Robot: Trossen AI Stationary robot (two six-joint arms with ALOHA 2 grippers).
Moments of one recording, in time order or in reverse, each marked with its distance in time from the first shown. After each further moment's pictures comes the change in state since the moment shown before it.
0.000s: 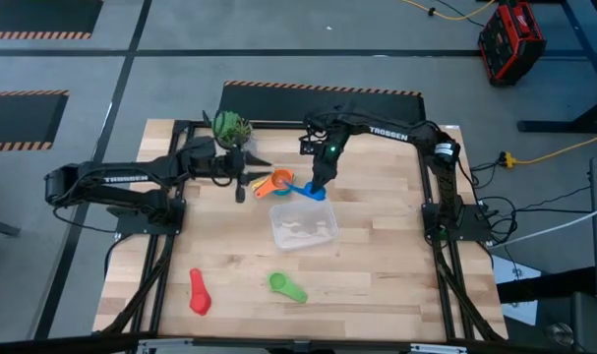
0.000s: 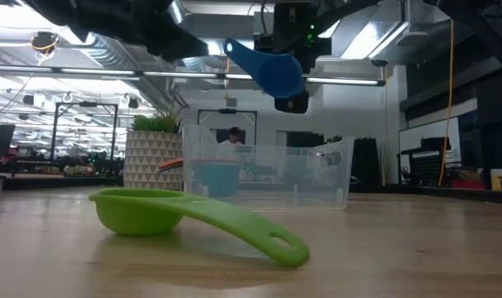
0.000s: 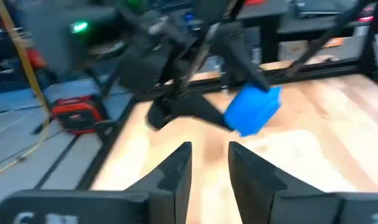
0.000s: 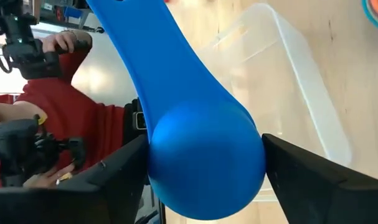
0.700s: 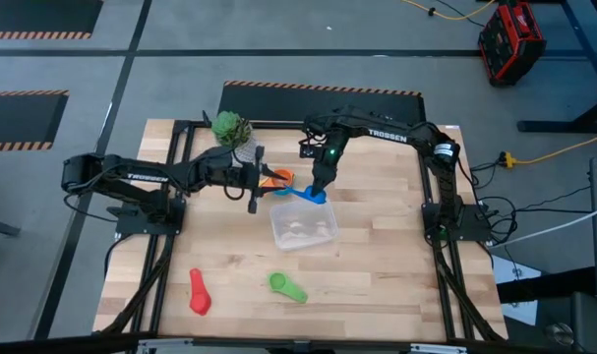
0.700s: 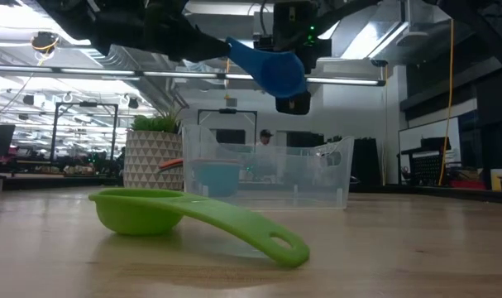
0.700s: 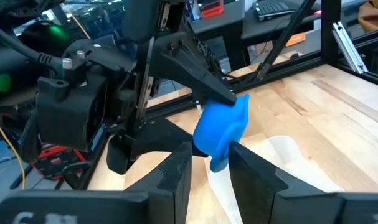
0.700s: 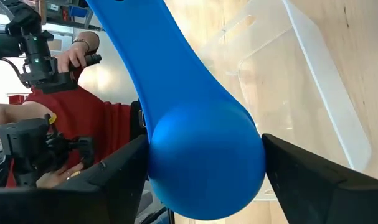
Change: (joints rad) left arm -0.092 0.211 0.000 0.260 0.044 0.136; right arm 0.007 0.000 -0.021 0.008 -0.019 0.025
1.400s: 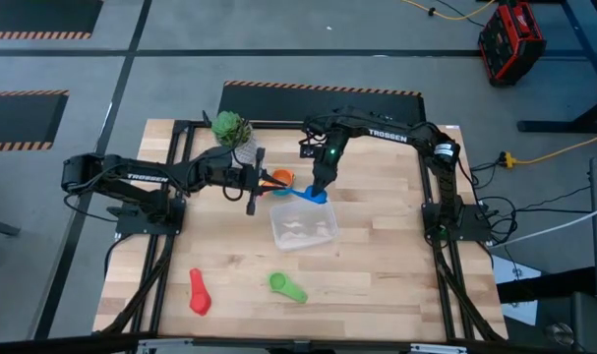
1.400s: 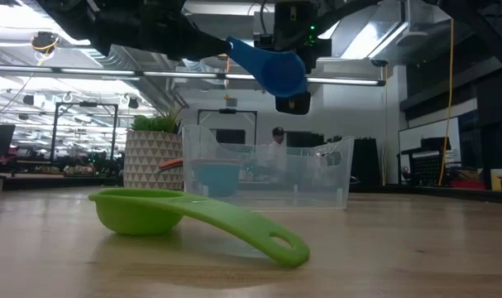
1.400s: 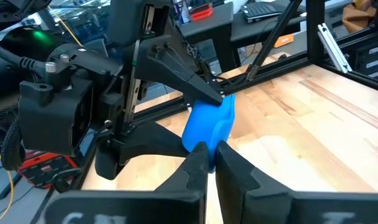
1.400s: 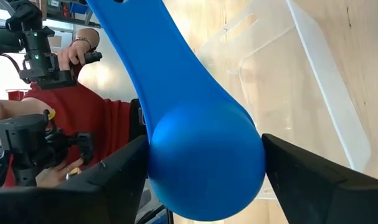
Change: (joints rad) left arm 0.001 0.000 0.000 0.004 0.037 0.005; right arm 0.000 0.000 0.000 0.008 -0.001 -0.007
